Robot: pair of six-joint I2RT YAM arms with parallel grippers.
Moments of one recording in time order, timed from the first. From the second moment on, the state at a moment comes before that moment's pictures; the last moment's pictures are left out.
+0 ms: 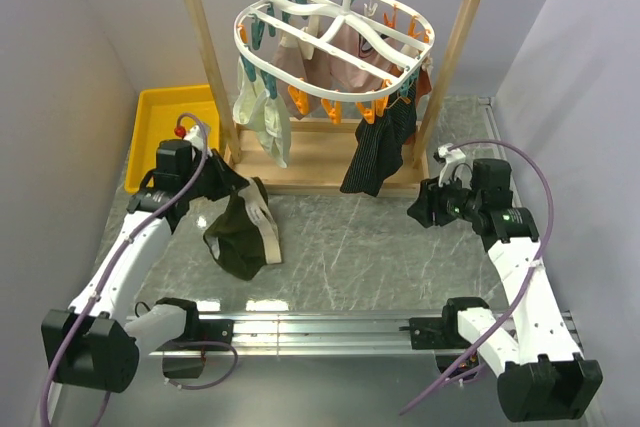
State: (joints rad) left arm -0.15 1.05 0.87 -0.42 0.38 -0.56; right arm 0.02 0.87 0.86 -0.75 -0.54 -0.15
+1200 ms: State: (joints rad) left arm 0.03 1.05 0.83 -0.30 0.54 -0.54; right arm 0.87 1.82 1.16 -0.27 -0.46 0.33
